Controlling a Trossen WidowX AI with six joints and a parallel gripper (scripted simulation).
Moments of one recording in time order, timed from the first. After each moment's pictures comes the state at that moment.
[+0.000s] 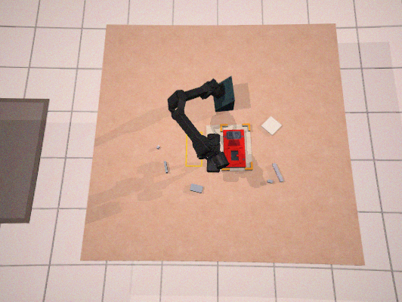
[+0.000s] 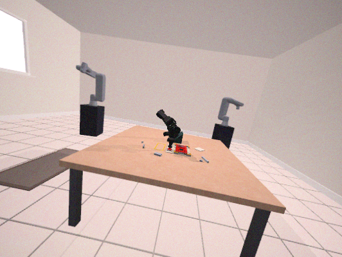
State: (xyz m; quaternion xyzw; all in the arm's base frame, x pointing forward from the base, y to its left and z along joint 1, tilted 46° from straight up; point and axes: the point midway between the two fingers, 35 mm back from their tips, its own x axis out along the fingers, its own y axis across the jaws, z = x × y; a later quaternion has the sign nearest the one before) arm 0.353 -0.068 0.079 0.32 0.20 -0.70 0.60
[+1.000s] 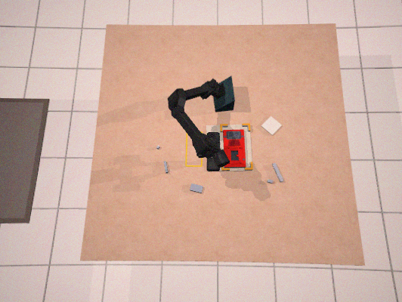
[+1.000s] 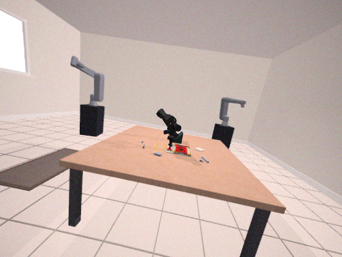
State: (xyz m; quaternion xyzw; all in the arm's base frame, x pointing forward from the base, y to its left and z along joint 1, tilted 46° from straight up) arm 0.351 -0.056 0.088 0.31 0.21 -0.70 0.61
